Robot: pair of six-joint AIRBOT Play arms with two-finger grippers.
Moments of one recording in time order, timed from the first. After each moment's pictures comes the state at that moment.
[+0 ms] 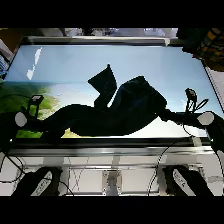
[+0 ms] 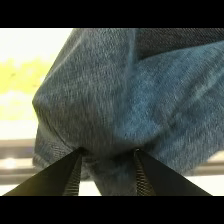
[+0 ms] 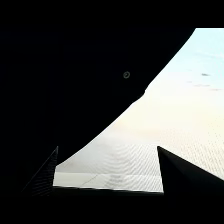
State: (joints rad) left arm 0.08 -0.86 0.64 1.56 -1.12 -1.41; right arm -0.17 -0.82 0.60 -1.16 0.93 1.39
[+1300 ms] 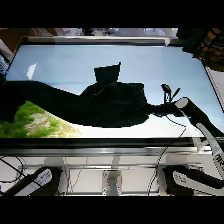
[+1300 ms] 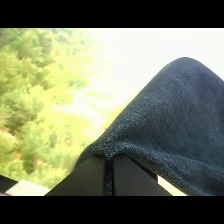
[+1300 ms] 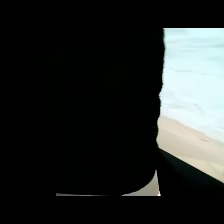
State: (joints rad) left arm 0.37 -1.13 1.47 1.67 -1.24 -1.45; right arm 0.02 -1.26 0.77 -0.94 0.81 1.24
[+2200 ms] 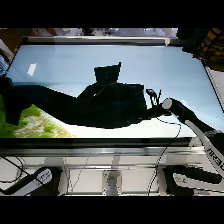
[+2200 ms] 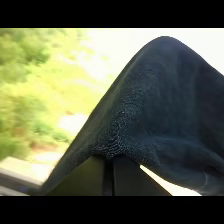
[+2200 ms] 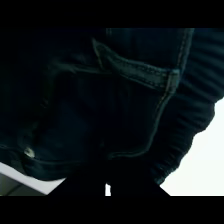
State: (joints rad) left arm 0.37 -1.16 1.43 1.61 -1.29 -1.45; right arm 0.16 -1.34 0.87 -1.09 0.85 1.29
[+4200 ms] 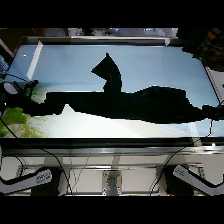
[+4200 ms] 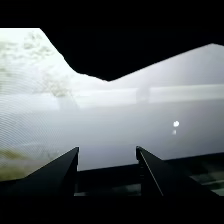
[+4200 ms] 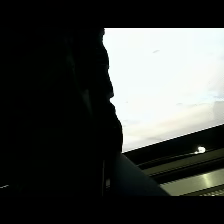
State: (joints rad) left arm 0.28 -1.31 1.07 1.34 -1.27 -1.23; right arm -0.66 -1.16 1.05 -1.48 1.21 1.24
